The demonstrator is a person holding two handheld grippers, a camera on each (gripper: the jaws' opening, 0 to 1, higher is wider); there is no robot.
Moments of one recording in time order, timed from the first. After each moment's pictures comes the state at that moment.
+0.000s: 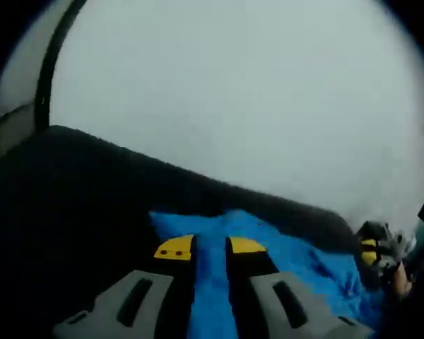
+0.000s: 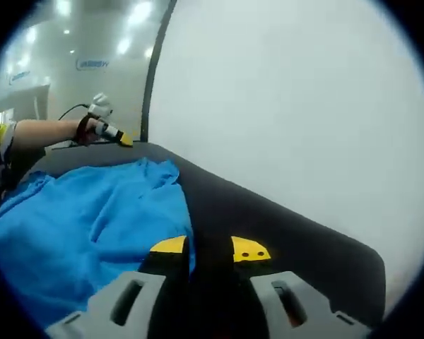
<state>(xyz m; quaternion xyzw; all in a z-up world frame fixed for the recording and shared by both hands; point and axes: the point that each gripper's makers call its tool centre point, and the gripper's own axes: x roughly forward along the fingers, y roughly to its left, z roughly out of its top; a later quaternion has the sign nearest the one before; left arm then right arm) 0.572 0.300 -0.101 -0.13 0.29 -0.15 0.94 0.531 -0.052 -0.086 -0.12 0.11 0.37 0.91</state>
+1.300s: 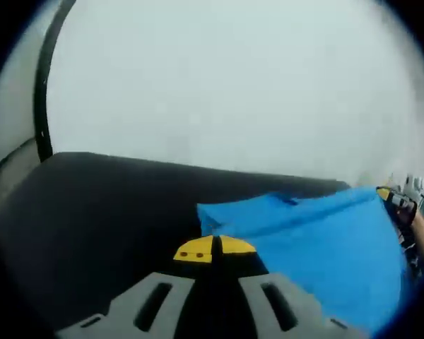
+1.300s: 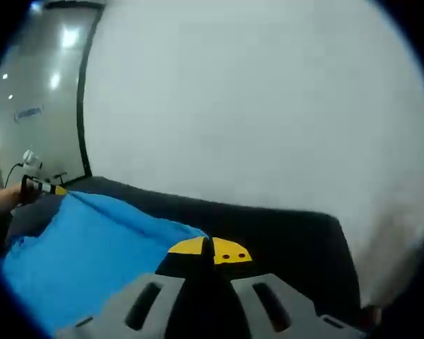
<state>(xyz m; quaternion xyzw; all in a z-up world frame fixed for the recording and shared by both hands) 0.570 0.329 -0.113 -0.04 0.29 -0.08 0.95 0.566 -0.178 -0.093 0.03 0.18 0.22 0.96</state>
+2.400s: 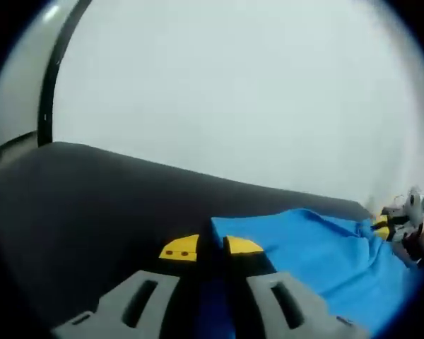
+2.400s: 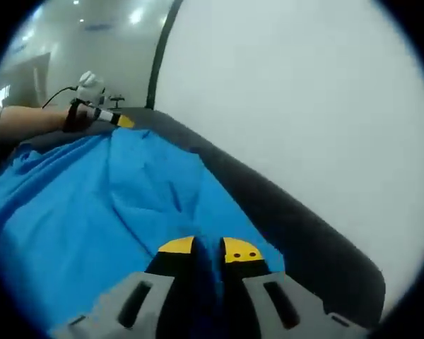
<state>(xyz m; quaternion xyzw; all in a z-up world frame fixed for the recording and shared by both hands) 0.619 0.327 -0.116 -0.13 0.16 -0.09 0.97 0.571 -0.025 -0.138 -0.22 0.21 0.37 0.88</state>
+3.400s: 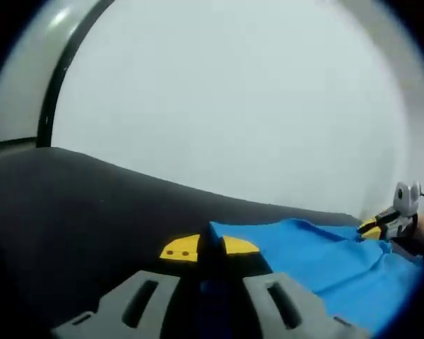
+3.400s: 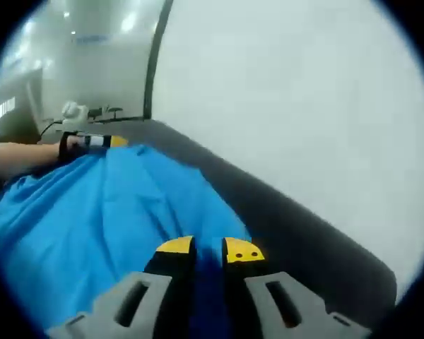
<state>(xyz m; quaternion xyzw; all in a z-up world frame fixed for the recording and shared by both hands) 0.616 0.331 -0.121 -0.13 0.09 -0.10 0.98 0.593 0.015 -0.137 -0.19 0.20 0.38 0.88</state>
